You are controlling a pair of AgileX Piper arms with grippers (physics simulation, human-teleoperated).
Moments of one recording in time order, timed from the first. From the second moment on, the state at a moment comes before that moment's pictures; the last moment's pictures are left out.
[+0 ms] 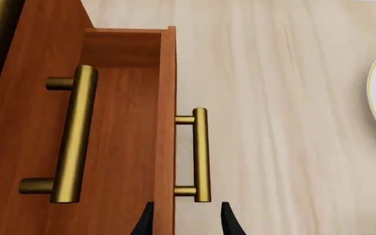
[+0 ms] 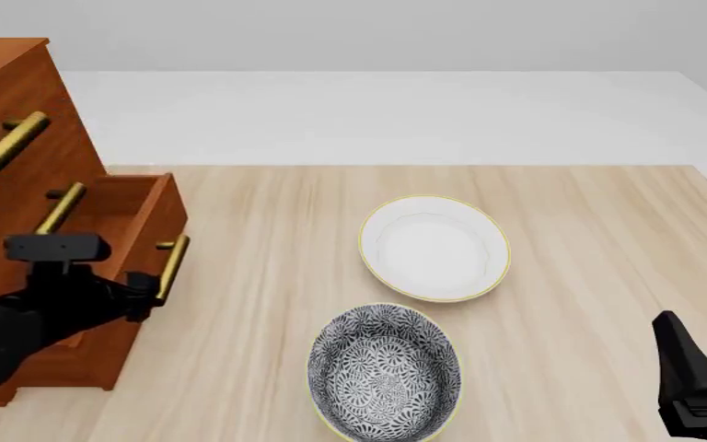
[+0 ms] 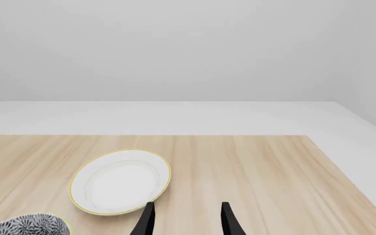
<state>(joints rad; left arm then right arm) -0.03 1.28 -0.42 -0.09 -0.05 0.00 0.00 0.00 0.00 0.00</state>
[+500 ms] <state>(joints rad) -0.08 1.33 -0.43 -0.11 -0.10 0.00 0.00 0.00 0.00 0.00</state>
